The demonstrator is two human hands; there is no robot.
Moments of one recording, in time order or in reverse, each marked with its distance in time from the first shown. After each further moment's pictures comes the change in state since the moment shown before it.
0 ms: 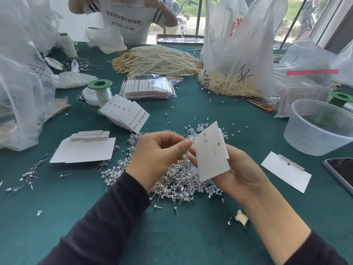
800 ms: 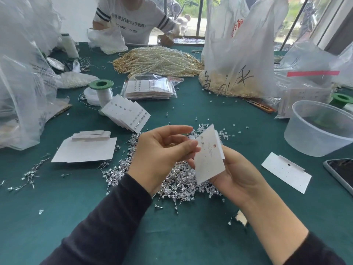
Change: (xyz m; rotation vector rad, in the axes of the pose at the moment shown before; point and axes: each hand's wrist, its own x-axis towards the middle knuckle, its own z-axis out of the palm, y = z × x) left_hand -0.010 0.015 0.007 -0.237 0.034 -0.008; right_hand 0.002 0.005 -0.001 -0.018 -0.025 -0.004
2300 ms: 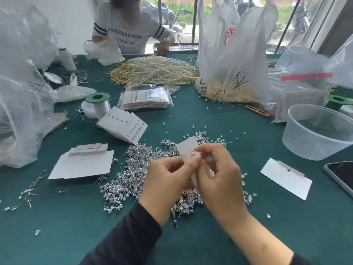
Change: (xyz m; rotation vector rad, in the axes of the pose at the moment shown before) left_hand -0.010 -0.017 0.018 0.116 0.038 -0.122; right_hand 0.001 0.030 0.009 -1.069 0.379 -0.896
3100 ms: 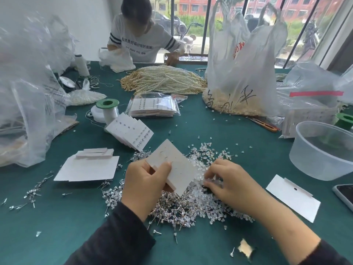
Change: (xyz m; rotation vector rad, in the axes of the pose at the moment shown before) left_hand 0.011 0.000 -0.034 0.249 0.298 0.099; right_hand 0.043 0.044 -0.037 -0.541 -0.685 -0.131
